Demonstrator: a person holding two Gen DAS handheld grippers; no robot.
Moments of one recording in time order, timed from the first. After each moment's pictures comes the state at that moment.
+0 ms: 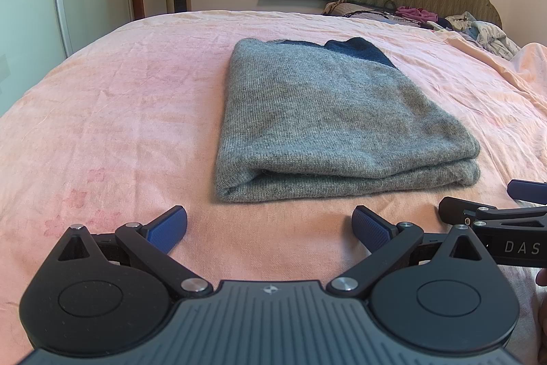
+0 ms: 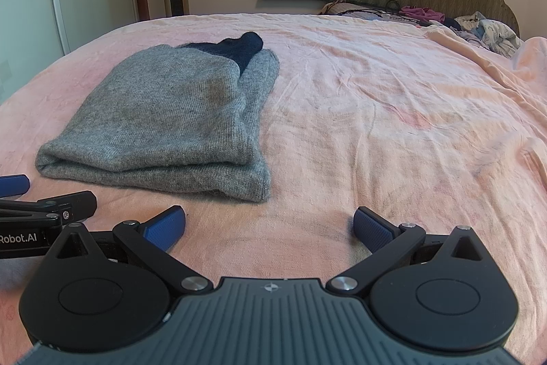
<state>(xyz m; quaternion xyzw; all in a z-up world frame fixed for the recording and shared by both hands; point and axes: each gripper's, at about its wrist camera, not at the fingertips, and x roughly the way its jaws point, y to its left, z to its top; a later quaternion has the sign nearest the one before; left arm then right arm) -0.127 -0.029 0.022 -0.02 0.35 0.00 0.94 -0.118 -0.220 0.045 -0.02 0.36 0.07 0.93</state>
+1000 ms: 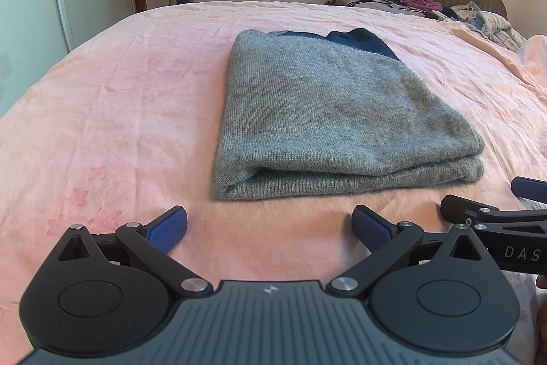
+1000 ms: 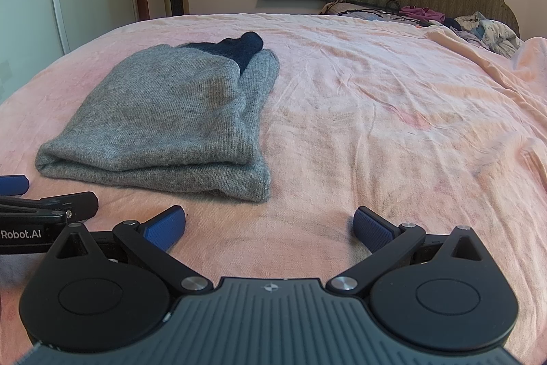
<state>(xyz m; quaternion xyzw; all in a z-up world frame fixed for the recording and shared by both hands) -0.122 -0.030 0.024 -0.01 0.37 0.01 0.93 -0.118 -0.219 0.045 -0.02 0.36 0.07 0.93</state>
